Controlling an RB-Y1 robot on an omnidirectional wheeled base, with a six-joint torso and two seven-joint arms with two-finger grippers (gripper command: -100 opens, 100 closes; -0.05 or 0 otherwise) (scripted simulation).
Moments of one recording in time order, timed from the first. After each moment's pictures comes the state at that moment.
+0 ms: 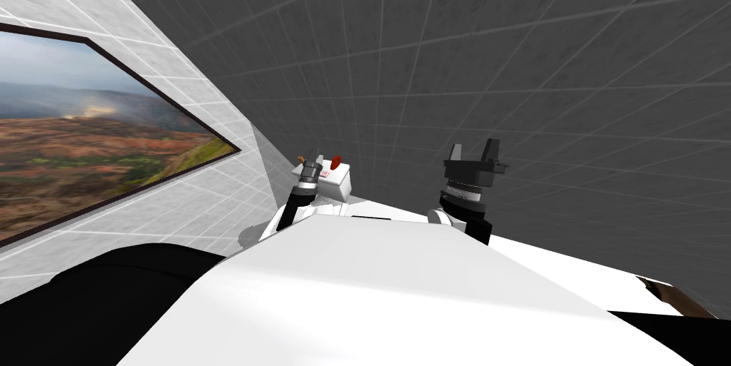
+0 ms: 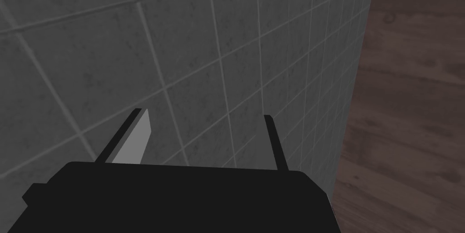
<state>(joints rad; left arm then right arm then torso) 0.53 0.28 0.01 -2.23 0.02 -0.40 -0.13 0.52 -0.02 -0.03 -2.33 -0.09 -0.59 -0.14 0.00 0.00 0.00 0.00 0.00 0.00</state>
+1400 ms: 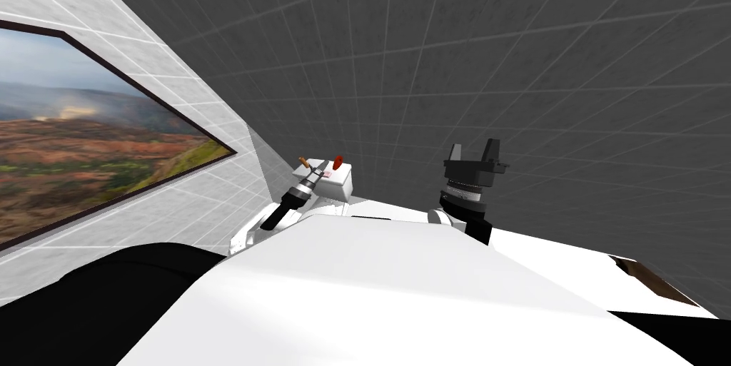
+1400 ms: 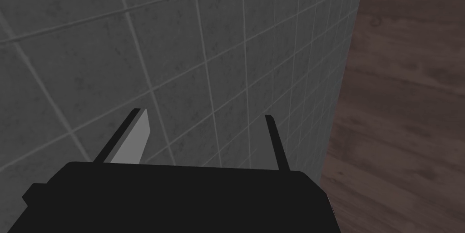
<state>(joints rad) 0.59 0.65 0.01 -2.19 -0.03 -0.24 -0.09 0.52 -0.02 -0.03 -2.33 -0.09 -0.59 -0.14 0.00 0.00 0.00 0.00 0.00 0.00</state>
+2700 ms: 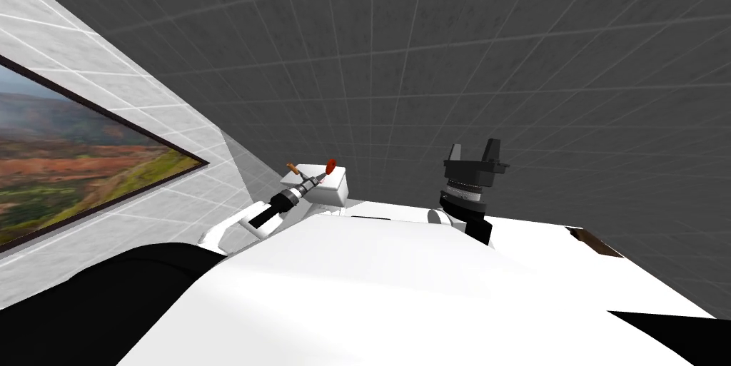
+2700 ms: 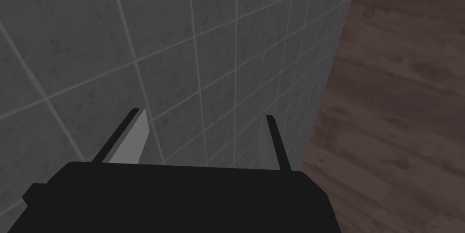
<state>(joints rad) 0.68 0.99 0.02 -2.09 -0.09 -0.09 -0.07 0.52 -0.02 -0.03 -2.33 -0.09 -0.59 -0.14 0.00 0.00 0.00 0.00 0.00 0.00</state>
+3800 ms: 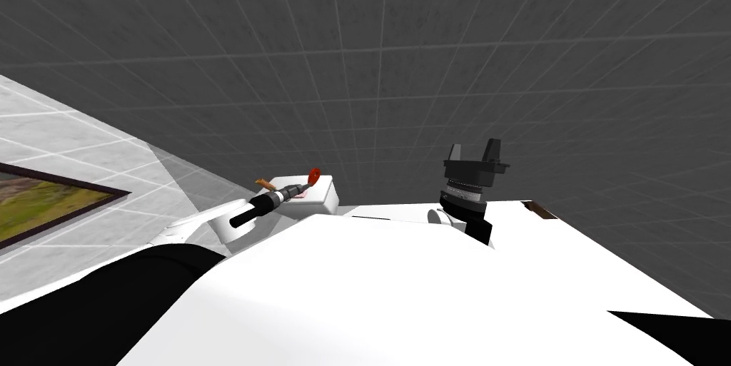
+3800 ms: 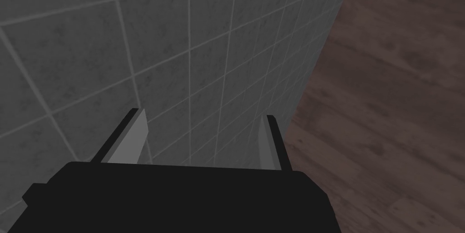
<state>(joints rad) 0.80 1.30 0.05 -1.93 -0.14 0.01 -0.06 0.52 -0.02 -0.03 -2.33 -0.09 -0.59 -0.14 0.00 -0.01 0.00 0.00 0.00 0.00</state>
